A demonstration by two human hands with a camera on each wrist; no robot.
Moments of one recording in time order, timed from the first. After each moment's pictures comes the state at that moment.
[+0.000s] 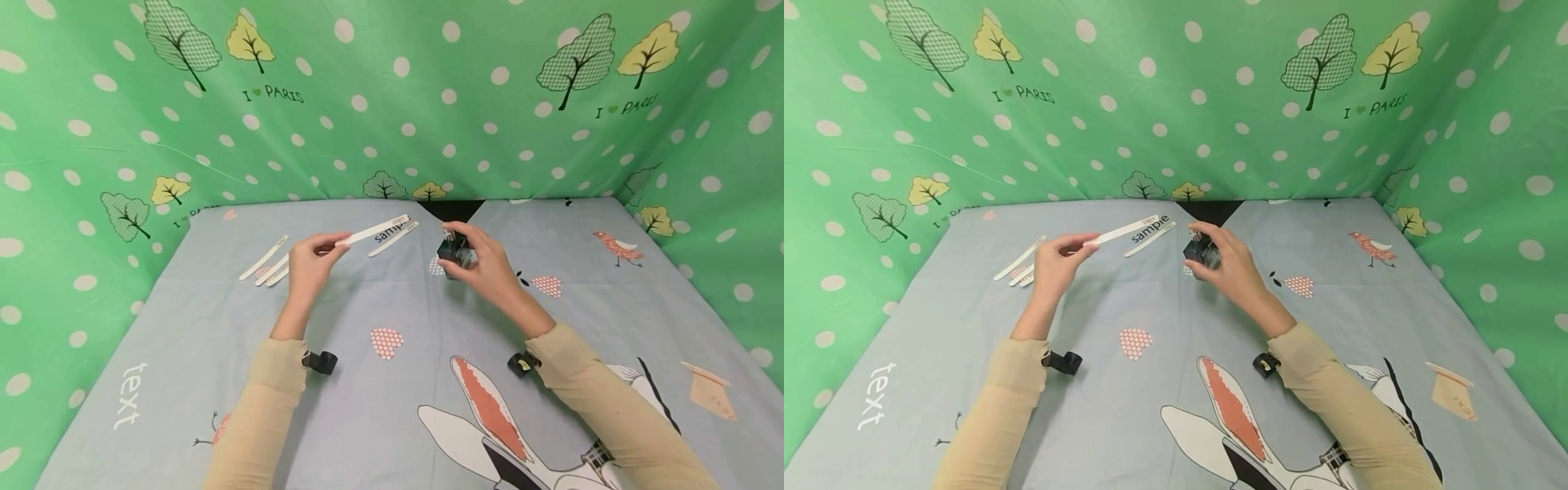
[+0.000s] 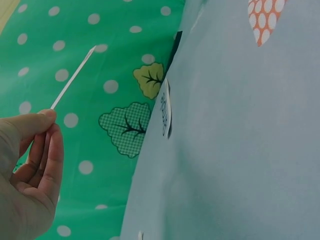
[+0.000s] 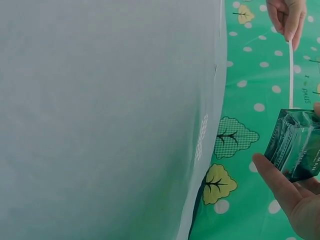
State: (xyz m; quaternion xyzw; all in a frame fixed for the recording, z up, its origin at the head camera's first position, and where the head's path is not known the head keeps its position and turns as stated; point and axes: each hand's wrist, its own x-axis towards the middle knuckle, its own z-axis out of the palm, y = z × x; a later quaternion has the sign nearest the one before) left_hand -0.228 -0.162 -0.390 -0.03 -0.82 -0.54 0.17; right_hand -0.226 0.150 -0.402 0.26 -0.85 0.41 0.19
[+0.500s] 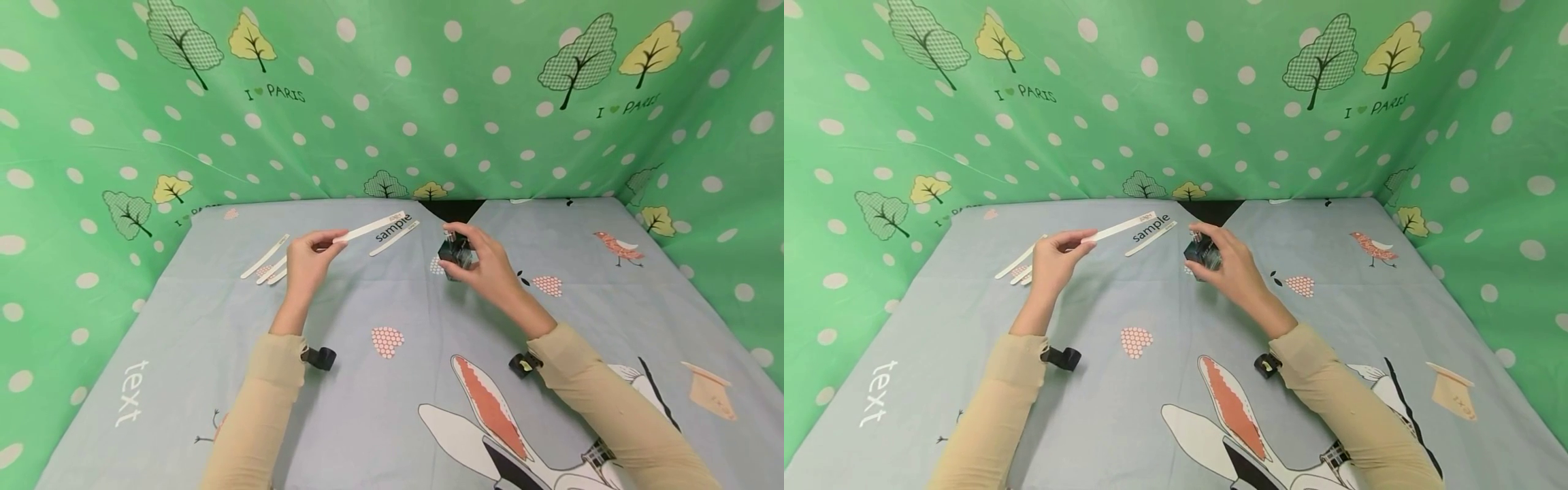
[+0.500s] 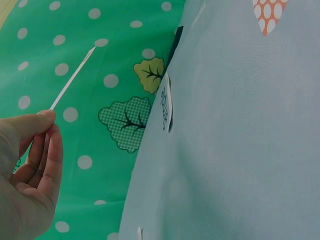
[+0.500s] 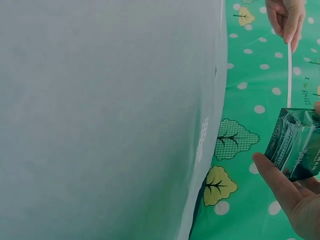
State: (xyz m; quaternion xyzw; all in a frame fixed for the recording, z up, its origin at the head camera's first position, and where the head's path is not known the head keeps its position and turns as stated) left_hand -0.233 -0.168 -0.390 -0.02 -0.82 -0.55 0.17; right_hand -0.224 0.151 -0.402 0.26 -0.85 0.42 0.17
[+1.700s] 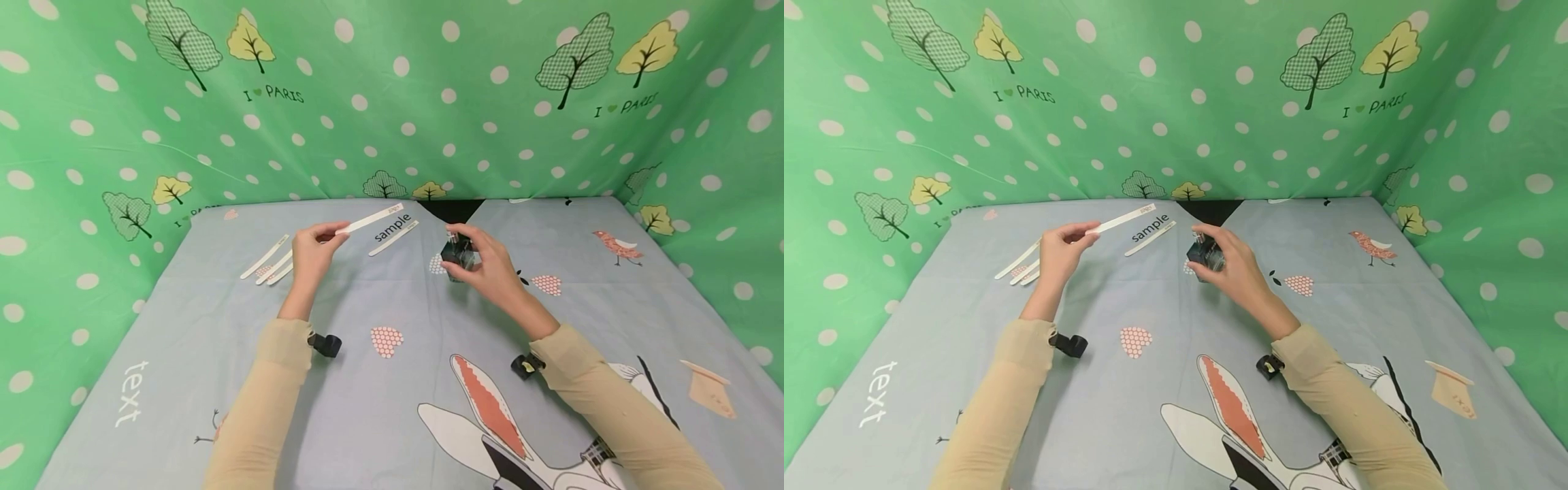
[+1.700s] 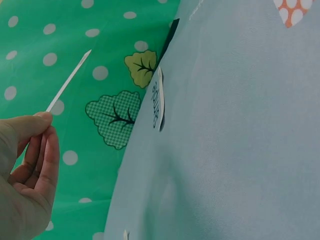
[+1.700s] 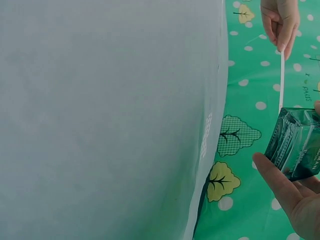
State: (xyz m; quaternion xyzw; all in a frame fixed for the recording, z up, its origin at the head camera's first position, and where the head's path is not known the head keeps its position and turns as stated) left_hand -0.254 -0.162 -0.393 0.00 -0.82 -0.54 0.18; right_hand -0.224 0.157 -0.408 0.27 -0.84 0.42 0.19
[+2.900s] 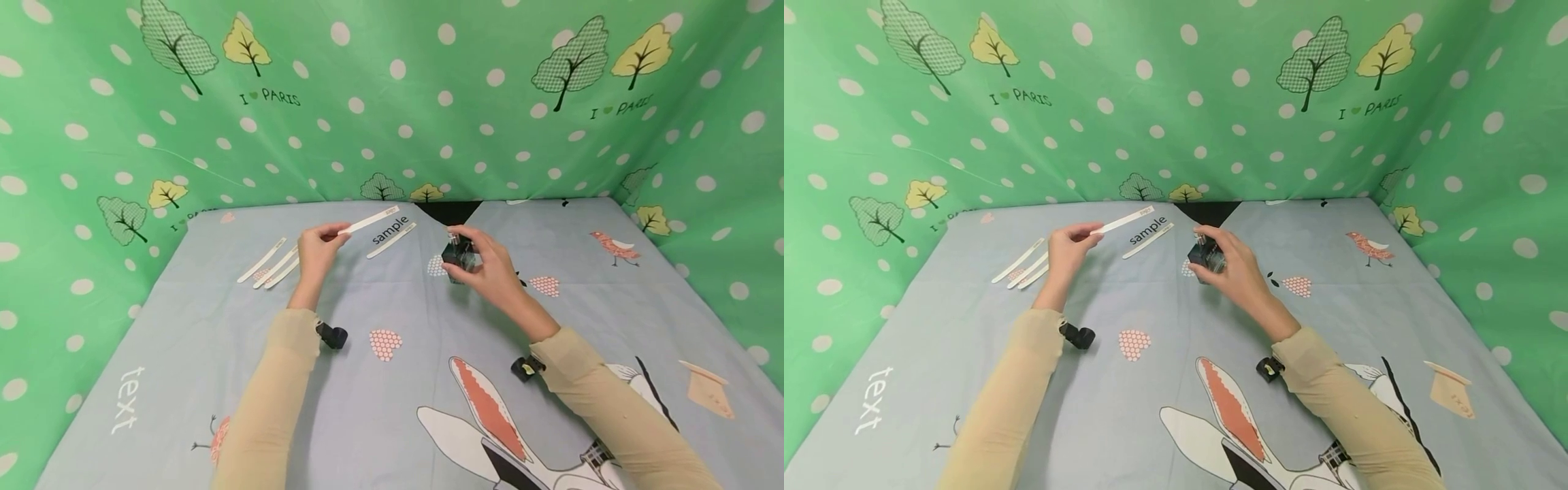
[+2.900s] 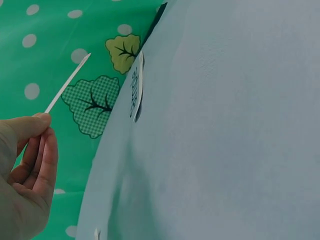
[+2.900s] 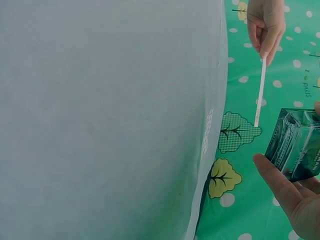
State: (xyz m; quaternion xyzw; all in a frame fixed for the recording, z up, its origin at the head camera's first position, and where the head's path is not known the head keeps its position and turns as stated) left_hand -0.283 -0.159 -0.413 0.04 -0.83 -0.53 0.16; right_hand -0.224 0.160 -0.408 0.26 -0.84 0.43 0.20
